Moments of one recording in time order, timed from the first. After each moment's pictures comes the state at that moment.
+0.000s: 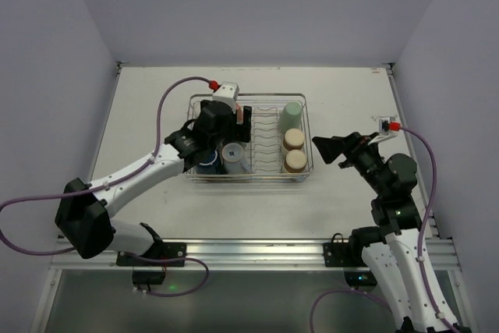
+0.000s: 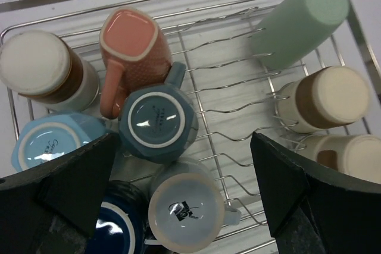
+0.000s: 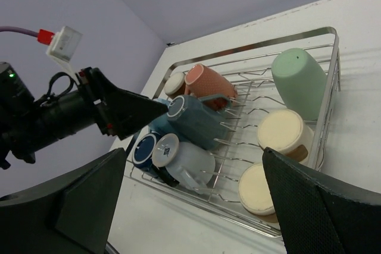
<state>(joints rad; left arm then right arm) -0.73 1.36 1.08 -0.20 -0.32 -0.36 0.13 0.49 0.56 -0.07 -0.39 0.69</state>
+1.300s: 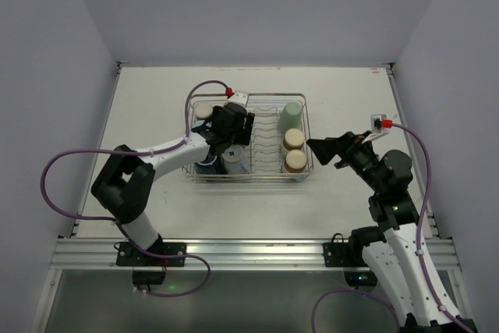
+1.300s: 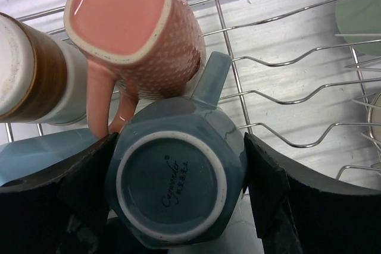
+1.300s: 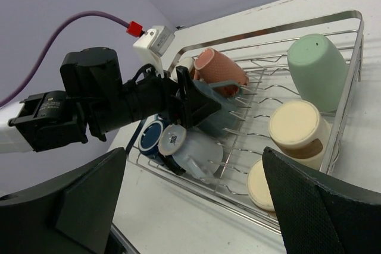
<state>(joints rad) -0.68 1.69 1.10 -0.12 -0.39 -0.28 0.16 0.54 0.55 -0.04 -0.44 0.69</state>
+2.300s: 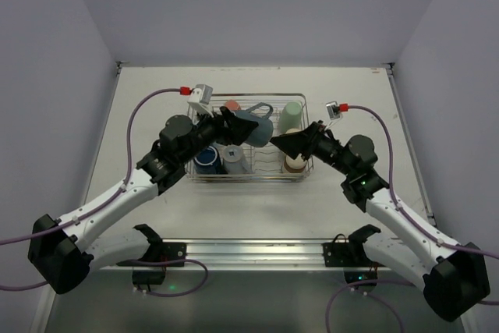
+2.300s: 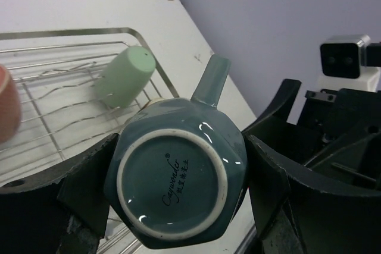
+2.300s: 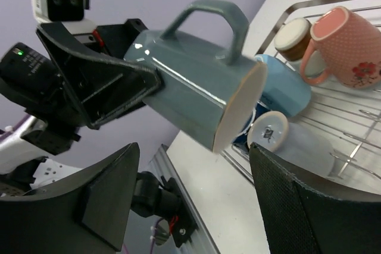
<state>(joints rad) -0.68 1.08 0.84 0.18 0.06 -0.61 0.48 0.90 0.54 0.45 -0.46 0.91</state>
